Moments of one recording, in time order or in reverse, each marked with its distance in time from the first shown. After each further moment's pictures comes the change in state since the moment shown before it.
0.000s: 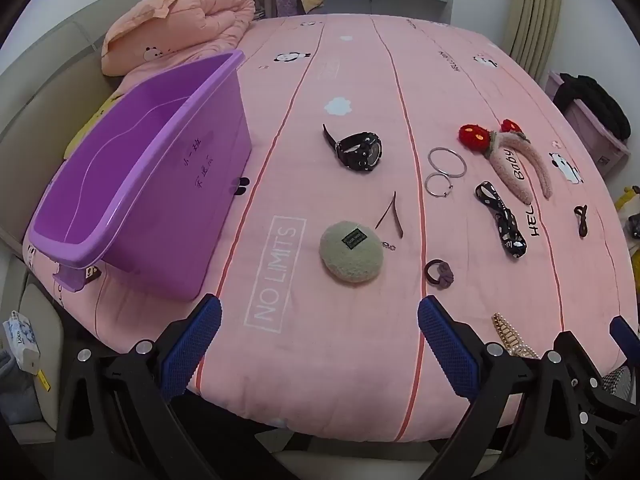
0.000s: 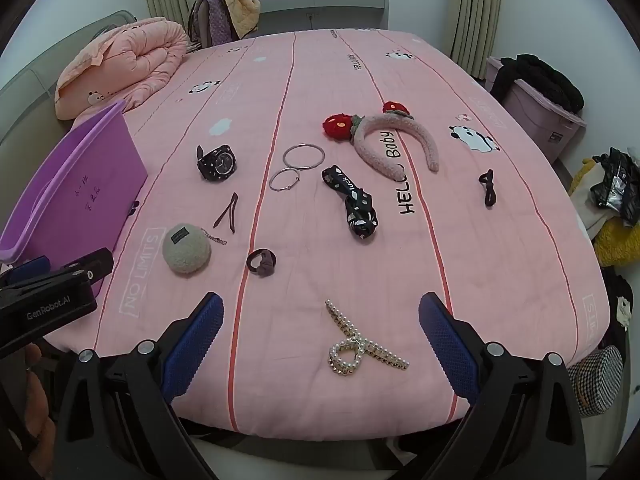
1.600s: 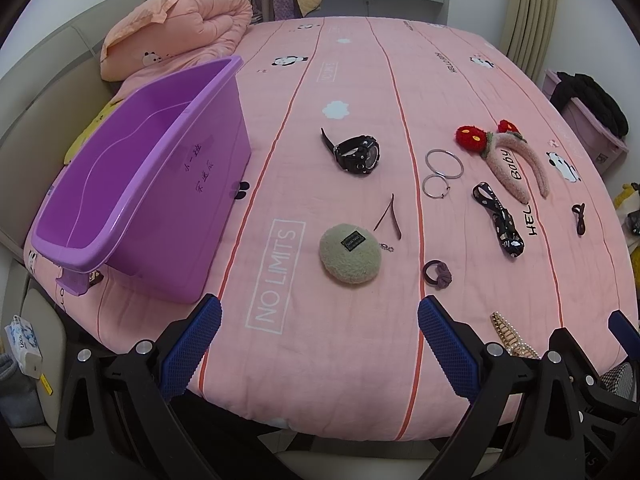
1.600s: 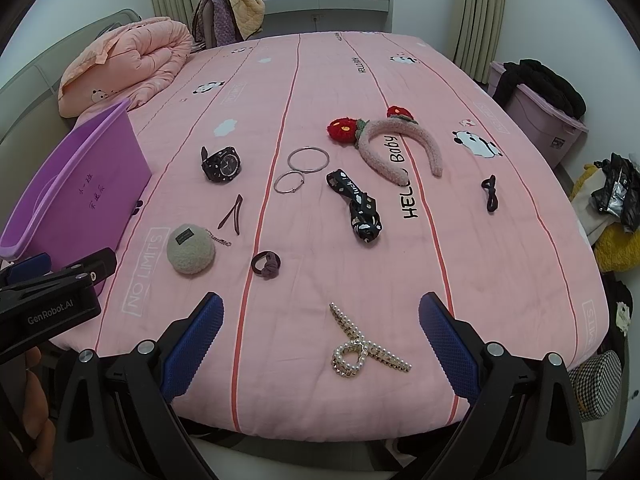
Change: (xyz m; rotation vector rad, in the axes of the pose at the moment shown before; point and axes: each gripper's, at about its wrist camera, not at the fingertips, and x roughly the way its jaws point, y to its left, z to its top) left arm -0.006 0.002 0.002 0.010 -0.014 0.012; right arm -0.005 0.003 0.001 -0.004 -0.004 -0.003
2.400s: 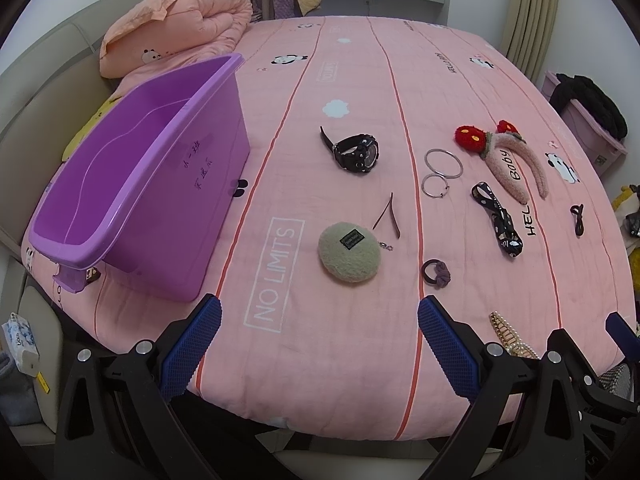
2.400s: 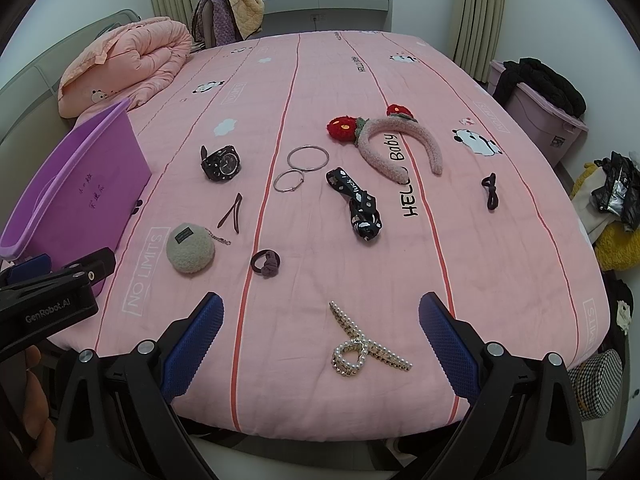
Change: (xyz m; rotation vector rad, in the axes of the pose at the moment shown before) left arm 0.001 -0.001 -0.003 -0.001 0.000 -0.008; right arm 0.001 0.000 -0.001 0.002 0.004 0.000
